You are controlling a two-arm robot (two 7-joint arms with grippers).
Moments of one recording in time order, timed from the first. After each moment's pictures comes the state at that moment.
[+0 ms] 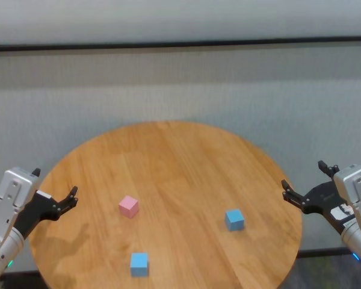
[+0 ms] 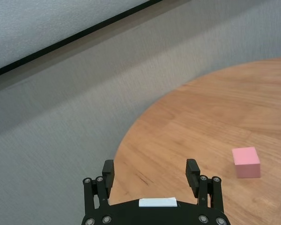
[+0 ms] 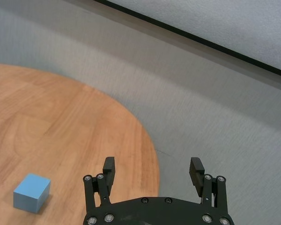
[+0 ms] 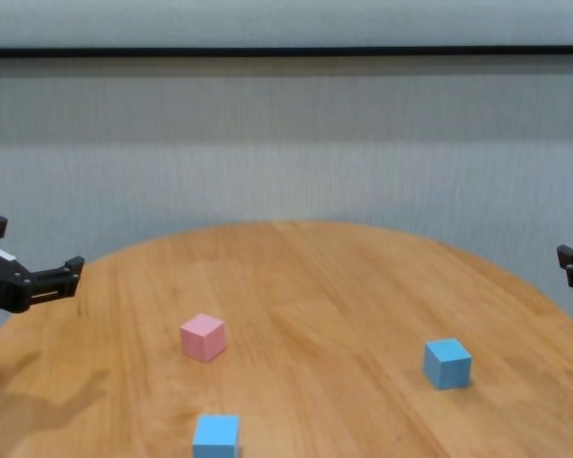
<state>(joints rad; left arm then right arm) -0.20 0.60 0.45 -1.41 -0.25 -0.12 0.03 0.20 0.60 -0.45 -1.41 0.25 -0.12 -0.03</state>
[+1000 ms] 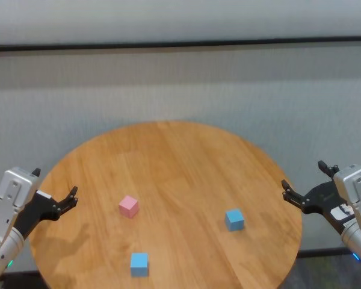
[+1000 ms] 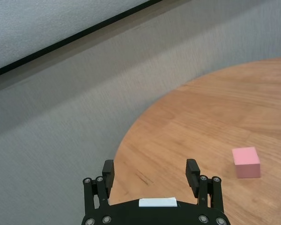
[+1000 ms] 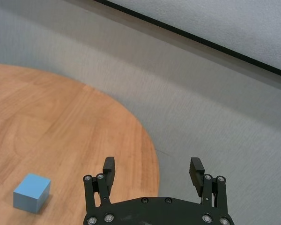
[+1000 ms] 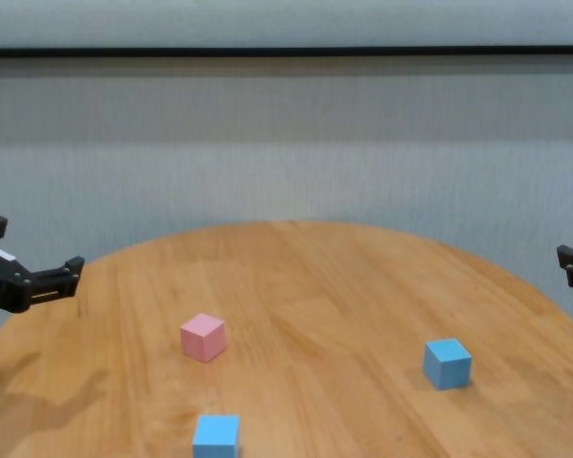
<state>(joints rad) -0.20 0.60 0.45 -1.41 -0.25 -0.12 0.03 0.20 0.60 -0.45 -1.41 0.25 -0.12 -0.03</state>
